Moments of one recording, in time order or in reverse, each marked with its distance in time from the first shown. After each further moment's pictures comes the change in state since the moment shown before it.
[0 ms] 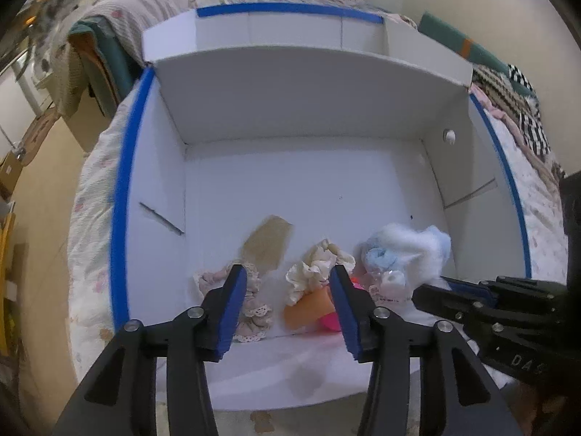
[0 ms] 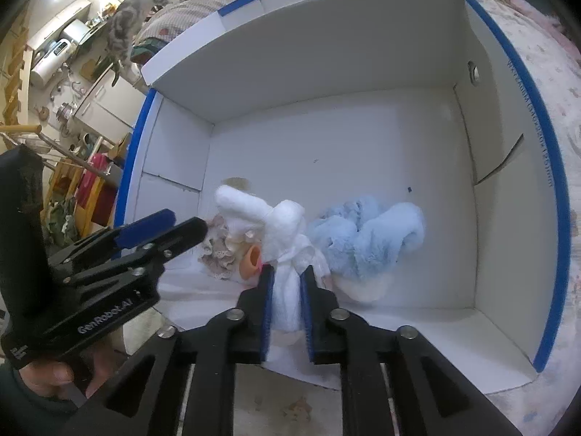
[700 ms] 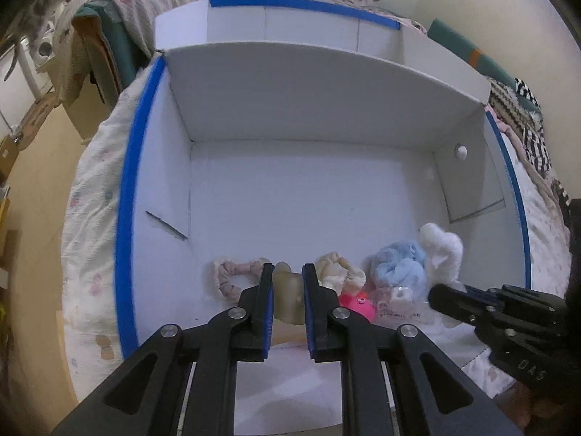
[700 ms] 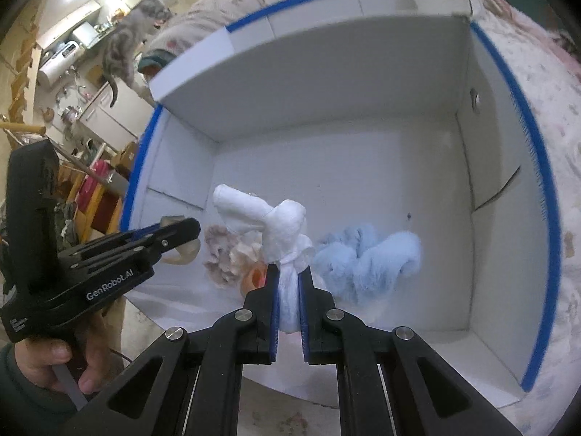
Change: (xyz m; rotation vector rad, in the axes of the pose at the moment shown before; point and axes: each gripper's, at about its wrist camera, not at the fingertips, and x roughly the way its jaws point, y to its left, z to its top) left arm 0.011 0.013 0.013 -0.043 0.032 -0.030; right arm -0.010 0.000 0.004 -0.027 -0.067 -0.005
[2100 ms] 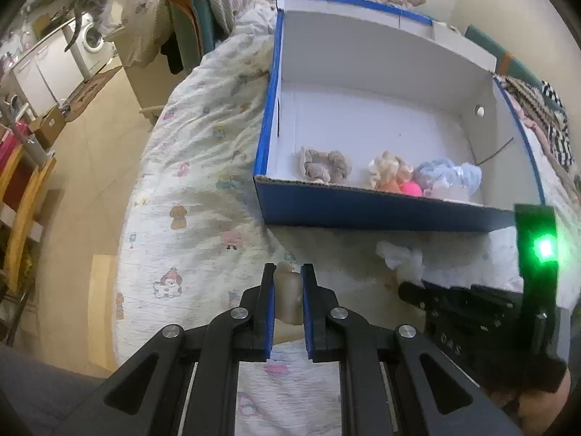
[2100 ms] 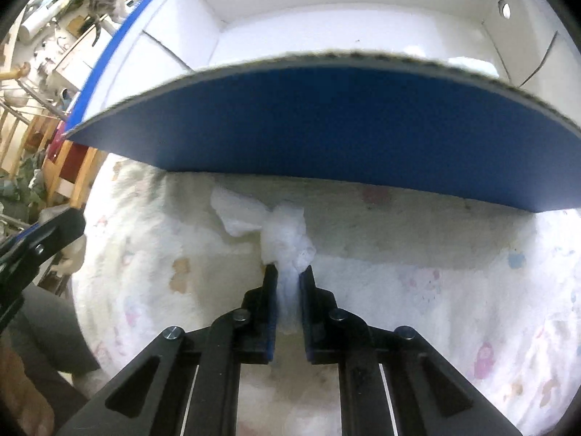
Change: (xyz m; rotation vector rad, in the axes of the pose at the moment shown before) left arm -0.073 0.035 -0.121 -0.095 -0.024 0.162; right arm 0.065 0.050 -0.102 -0.049 0.169 -0.134
